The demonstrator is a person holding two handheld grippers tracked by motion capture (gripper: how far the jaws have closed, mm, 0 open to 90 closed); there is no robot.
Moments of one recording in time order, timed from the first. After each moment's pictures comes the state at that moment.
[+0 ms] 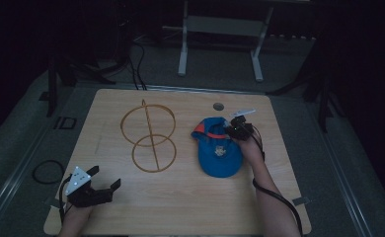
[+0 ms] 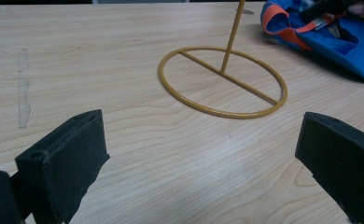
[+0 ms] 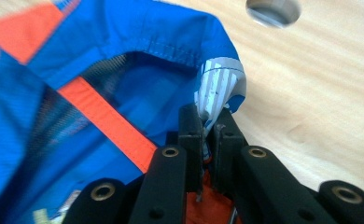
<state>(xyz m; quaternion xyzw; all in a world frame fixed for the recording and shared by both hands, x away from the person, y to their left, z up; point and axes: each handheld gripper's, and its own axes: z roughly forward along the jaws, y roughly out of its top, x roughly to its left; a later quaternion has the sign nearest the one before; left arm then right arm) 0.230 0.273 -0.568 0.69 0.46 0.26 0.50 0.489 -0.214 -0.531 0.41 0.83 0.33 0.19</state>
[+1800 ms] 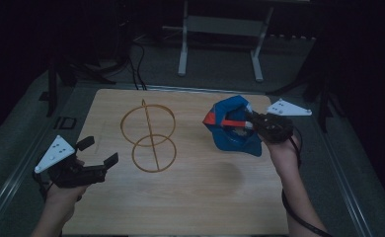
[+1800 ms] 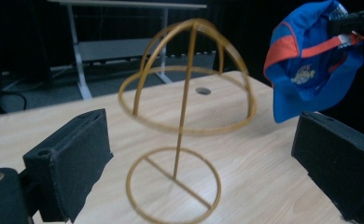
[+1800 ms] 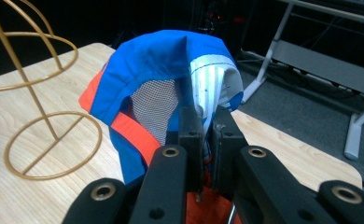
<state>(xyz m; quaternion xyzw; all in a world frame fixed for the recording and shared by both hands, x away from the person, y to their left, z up) 0.222 0.245 -0.403 0.68 0.40 0.27 0.55 0.350 -0.242 -0.362 0.33 0.76 0.47 0.29</state>
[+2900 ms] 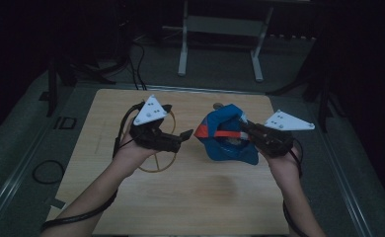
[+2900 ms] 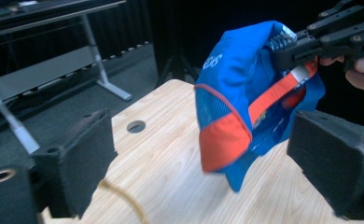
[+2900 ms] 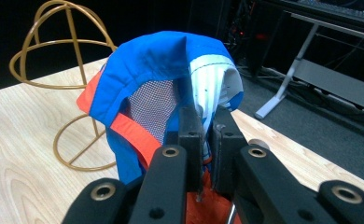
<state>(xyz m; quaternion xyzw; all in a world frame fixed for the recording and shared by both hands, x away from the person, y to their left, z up) 0.301 0.094 -0.343 0.77 0.26 0.24 0.53 0.310 -0.230 -0.358 0.29 0.77 0.49 0.28</state>
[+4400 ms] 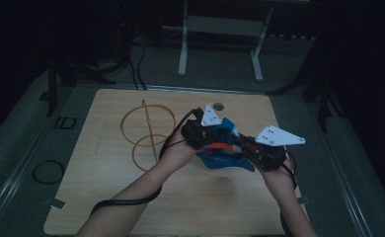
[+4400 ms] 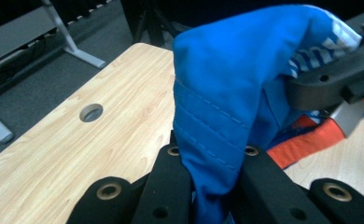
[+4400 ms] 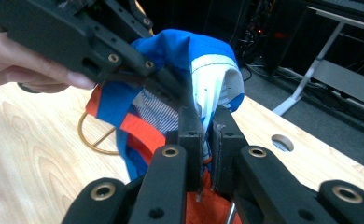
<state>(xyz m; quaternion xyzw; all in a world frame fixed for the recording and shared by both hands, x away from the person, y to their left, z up) 0.336 -0.010 -0.377 0.84 0.23 0.21 0.44 0.289 -0.219 -0.380 0.26 0.79 0.49 0.26</state>
